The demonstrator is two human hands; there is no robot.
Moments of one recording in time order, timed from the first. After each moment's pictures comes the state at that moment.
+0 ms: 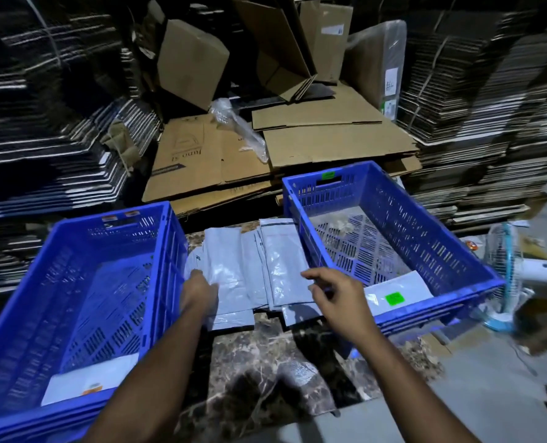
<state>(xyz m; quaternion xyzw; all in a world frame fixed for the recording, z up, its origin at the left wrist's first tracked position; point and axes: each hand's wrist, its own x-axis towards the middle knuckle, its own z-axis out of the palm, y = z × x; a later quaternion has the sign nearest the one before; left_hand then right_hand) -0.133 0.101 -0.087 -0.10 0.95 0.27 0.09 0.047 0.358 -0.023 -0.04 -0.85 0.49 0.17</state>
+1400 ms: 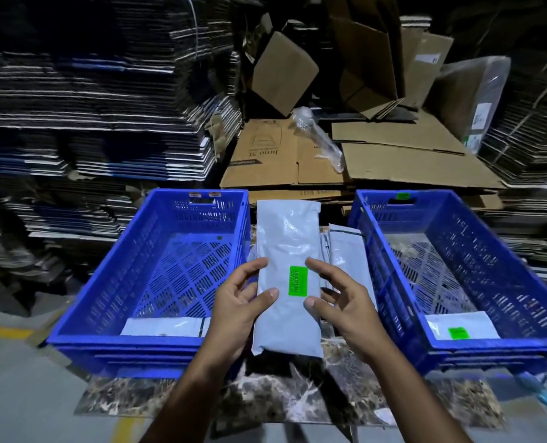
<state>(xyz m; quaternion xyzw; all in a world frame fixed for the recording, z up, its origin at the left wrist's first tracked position) 0.027 0.032 0.015 0.05 0.58 0.81 0.05 0.053 0.230 0.029 0.09 -0.71 0.70 0.02</state>
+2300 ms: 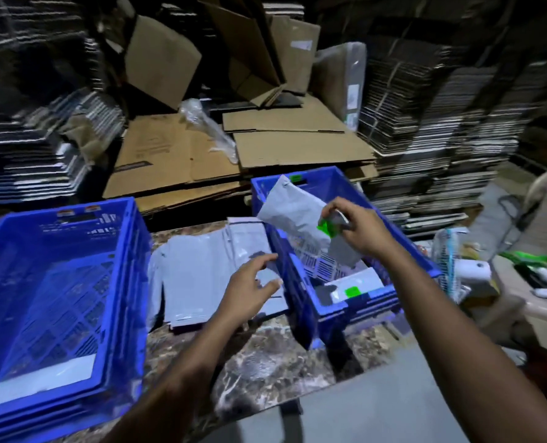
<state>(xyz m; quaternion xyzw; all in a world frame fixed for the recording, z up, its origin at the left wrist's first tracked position) -0.018 0.214 -0.024 0.26 0.82 0.49 0.09 0.010 0.493 0.049 -0.02 -0.94 0.30 0.14</state>
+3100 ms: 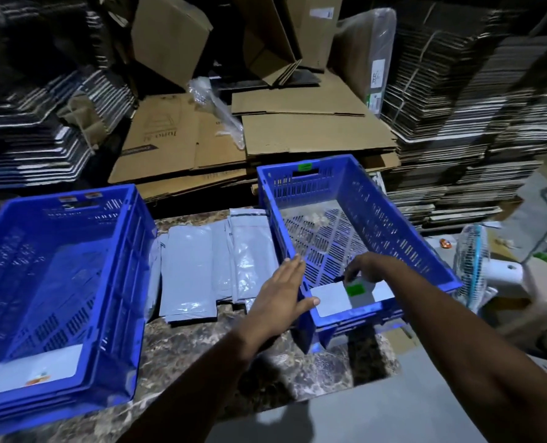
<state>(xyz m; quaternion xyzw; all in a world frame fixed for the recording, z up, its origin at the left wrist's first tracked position) -0.015 0.286 -0.063 0.36 0.90 0.24 0.12 -0.044 0.573 -0.075 -0.06 -0.94 0.10 -0.33</state>
